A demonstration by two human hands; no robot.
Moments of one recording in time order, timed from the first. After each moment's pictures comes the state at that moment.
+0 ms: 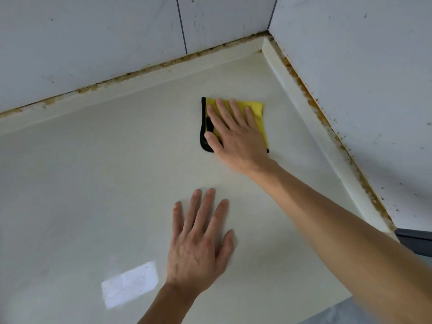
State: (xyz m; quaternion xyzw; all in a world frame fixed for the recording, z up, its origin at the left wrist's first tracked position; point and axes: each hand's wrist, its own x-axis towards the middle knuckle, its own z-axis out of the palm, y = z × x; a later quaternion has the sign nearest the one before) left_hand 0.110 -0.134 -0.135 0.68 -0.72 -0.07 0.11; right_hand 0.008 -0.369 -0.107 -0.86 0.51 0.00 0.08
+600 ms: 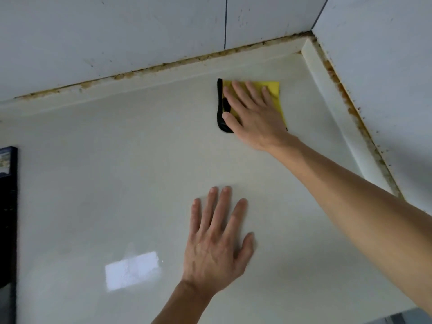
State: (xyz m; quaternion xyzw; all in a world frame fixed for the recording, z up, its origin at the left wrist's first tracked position) left_hand 0.109 -0.134 -0.137 0.70 -0.69 -0.07 0.15; right_hand 0.039 -0.420 -0.108 -0.89 0.45 0.01 0.08
